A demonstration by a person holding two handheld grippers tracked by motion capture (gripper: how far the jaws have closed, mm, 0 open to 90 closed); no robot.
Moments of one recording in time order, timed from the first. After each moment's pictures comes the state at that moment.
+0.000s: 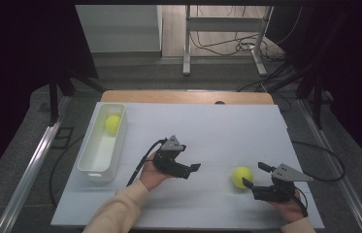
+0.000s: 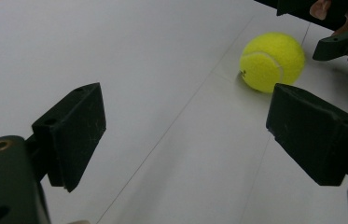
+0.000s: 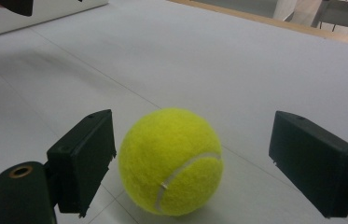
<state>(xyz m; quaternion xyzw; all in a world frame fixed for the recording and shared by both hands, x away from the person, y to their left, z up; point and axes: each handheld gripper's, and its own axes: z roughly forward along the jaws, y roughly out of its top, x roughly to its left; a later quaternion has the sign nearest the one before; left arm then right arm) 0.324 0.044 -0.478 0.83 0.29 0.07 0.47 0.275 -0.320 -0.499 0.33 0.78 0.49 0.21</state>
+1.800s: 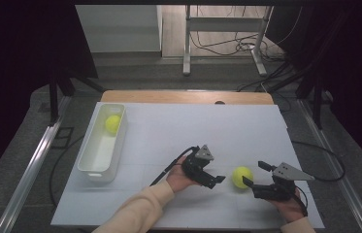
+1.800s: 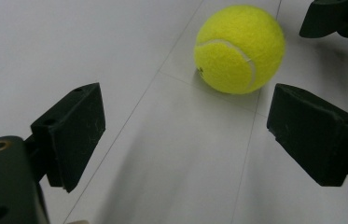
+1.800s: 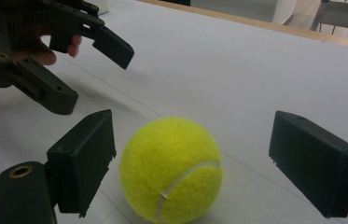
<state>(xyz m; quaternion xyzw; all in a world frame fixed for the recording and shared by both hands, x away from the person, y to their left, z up) 0.331 -0.036 -0.503 0.87 0.22 0.03 0.44 0.277 -0.320 -0.496 0.33 0.77 0.50 0.21</state>
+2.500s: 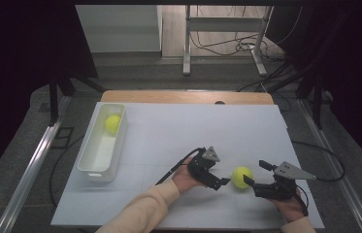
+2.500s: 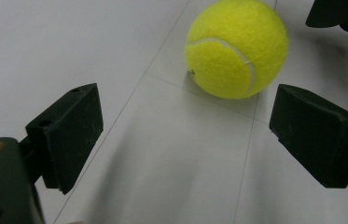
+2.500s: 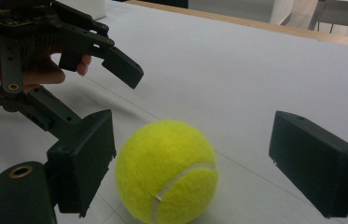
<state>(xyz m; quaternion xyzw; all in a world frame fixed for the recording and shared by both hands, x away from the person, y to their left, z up) 0.334 -0.055 -0.511 0.88 0.21 0.01 0.43 0.279 -0.322 -0.495 0.34 0.77 0.50 0.21</state>
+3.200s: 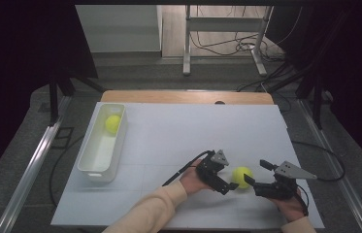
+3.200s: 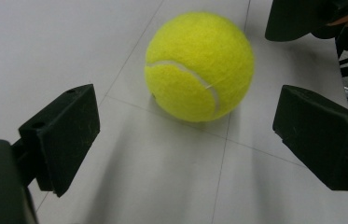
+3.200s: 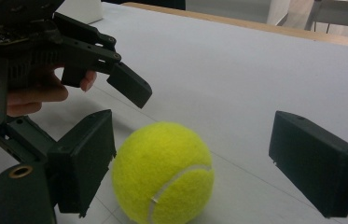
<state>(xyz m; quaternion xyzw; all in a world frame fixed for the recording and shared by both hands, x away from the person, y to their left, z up) 0.330 -0.079 -0.512 0.88 0.18 -0.01 0.44 0.280 -0.324 -0.494 0.35 0.76 0.50 0.21</state>
